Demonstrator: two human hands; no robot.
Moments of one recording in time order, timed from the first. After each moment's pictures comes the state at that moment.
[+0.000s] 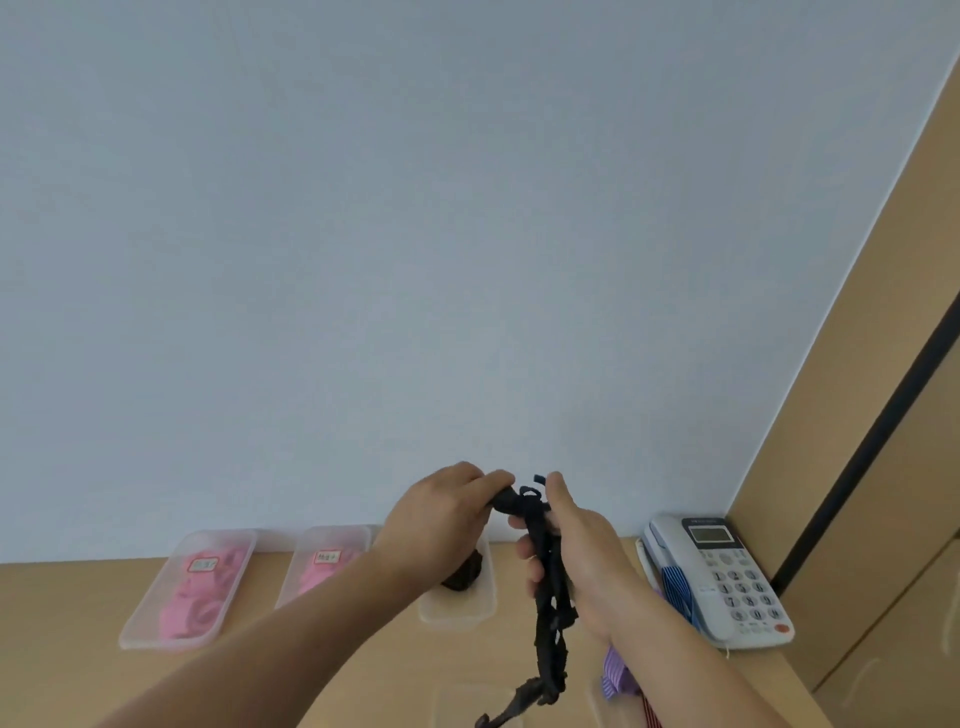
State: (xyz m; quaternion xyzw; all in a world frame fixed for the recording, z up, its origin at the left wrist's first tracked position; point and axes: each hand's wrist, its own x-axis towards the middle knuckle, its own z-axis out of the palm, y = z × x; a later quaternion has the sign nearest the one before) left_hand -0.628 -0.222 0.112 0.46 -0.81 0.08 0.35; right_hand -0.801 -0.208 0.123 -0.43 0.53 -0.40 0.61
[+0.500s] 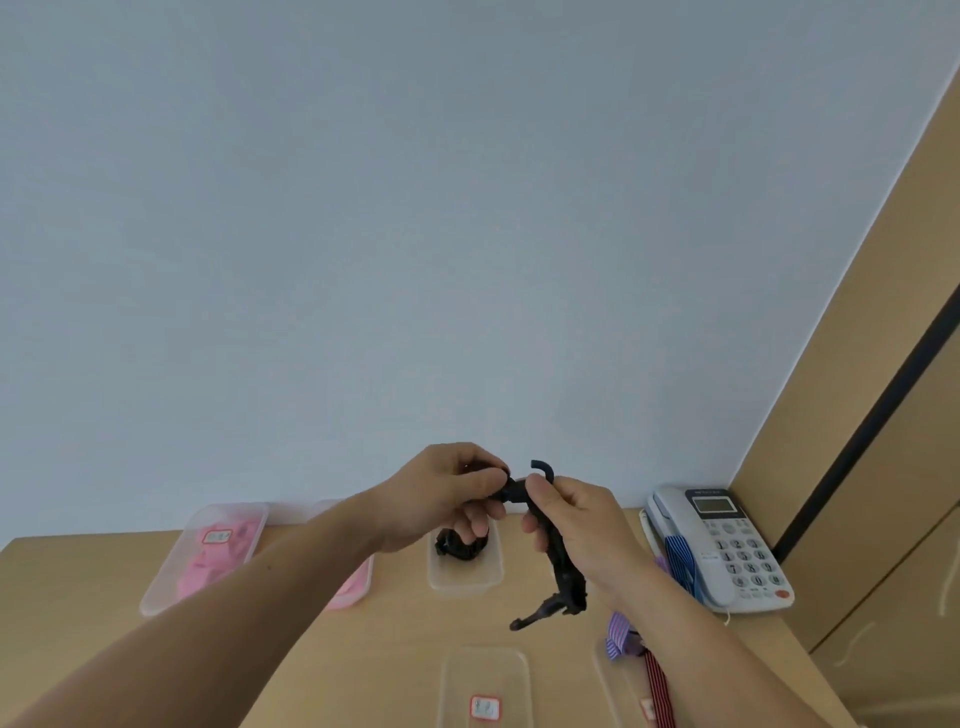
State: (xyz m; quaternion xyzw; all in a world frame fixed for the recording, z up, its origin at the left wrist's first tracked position) left_hand -0.608 -0.216 0.133 0.45 -0.59 -0.59 0.32; right_hand -0.809 -0.207 0.104 -0.58 0.51 -0.40 0.49
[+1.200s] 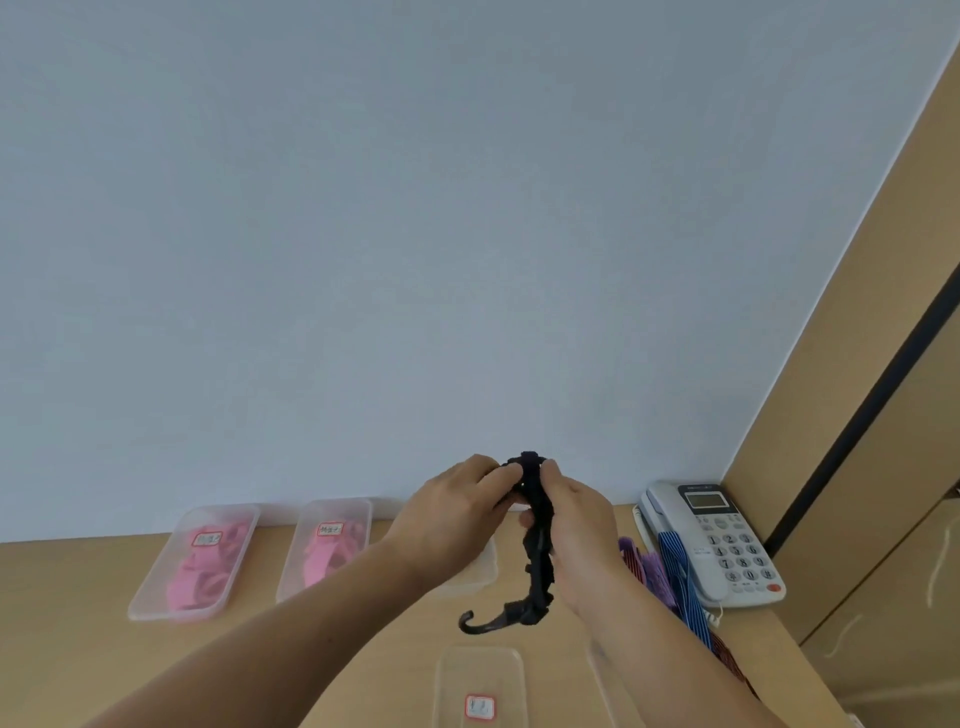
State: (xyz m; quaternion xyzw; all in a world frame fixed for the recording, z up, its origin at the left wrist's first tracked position) left_hand -0.637 -0.212 0.091 0.41 -0.84 0.08 0.35; right_hand -0.784 -0.204 0.108 -0.36 0.55 -0.51 0.55
